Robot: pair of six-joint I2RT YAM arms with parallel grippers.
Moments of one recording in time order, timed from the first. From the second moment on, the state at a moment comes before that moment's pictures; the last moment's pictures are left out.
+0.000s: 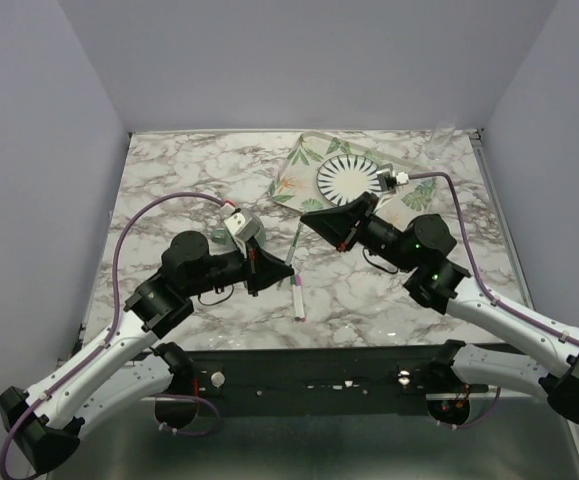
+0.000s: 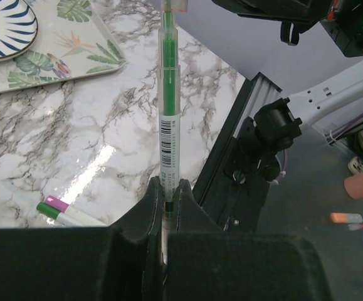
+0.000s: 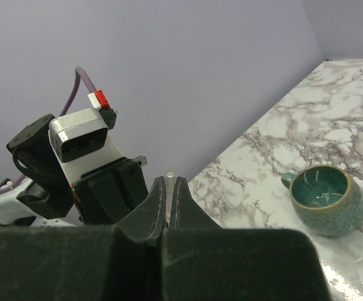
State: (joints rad) left arm -0.73 0.73 0.72 -0.12 0.46 -0.39; right arm 0.82 1.04 0.79 0.51 -0.23 0.68
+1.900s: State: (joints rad) left arm -0.75 0.84 0.76 -0.28 0.33 -0.33; right arm 1.00 1.07 0.67 0.51 0.12 0.61
